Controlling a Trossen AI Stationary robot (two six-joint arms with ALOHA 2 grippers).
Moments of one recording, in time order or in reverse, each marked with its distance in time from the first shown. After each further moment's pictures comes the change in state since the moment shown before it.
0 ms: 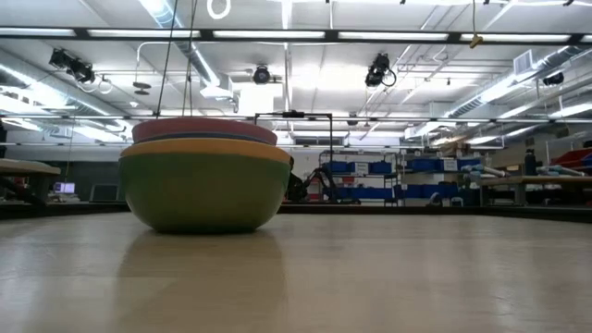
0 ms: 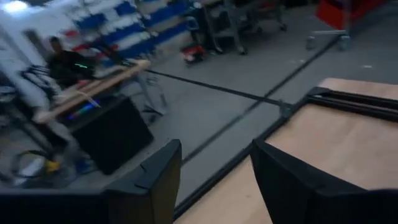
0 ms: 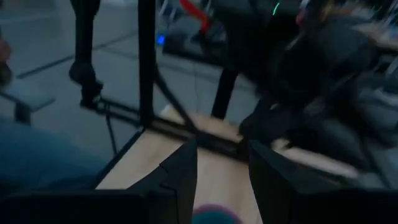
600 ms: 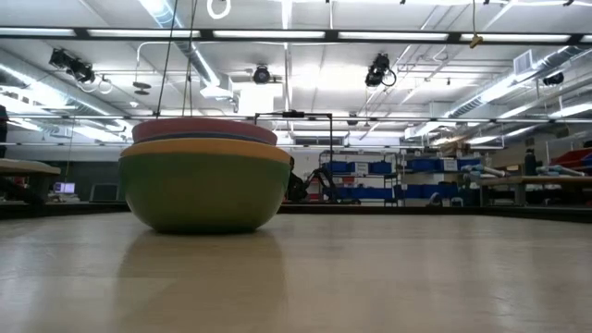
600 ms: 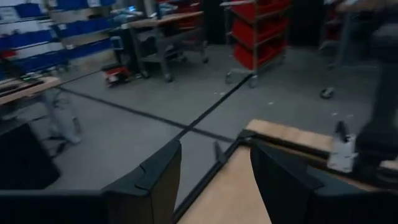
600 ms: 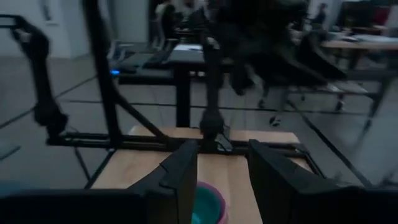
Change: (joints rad) left arm 0.399 -0.003 0.000 0.438 0.728 0.291; right arm -0.071 -0.560 -0.581 0.180 0.149 0.172
